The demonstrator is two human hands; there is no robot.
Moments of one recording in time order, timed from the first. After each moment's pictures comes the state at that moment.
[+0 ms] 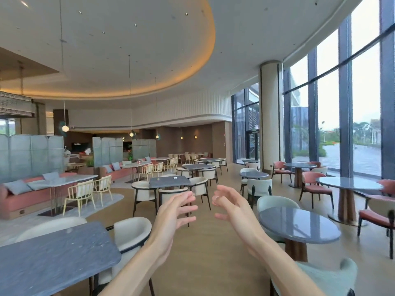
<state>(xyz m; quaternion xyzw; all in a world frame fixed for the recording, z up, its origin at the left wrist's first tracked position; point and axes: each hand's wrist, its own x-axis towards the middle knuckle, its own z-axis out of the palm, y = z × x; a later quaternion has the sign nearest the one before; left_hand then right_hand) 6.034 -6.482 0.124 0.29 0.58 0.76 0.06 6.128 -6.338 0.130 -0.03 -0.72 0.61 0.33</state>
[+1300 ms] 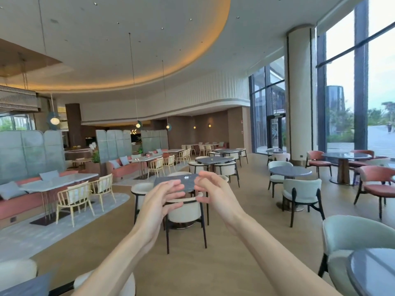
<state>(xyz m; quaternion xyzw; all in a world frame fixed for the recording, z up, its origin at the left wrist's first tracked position) 5.199 -6.070 0.136 0.28 0.60 0.75 -0.01 5.256 -5.917 0.141 0.03 -0.71 0.66 0.27</state>
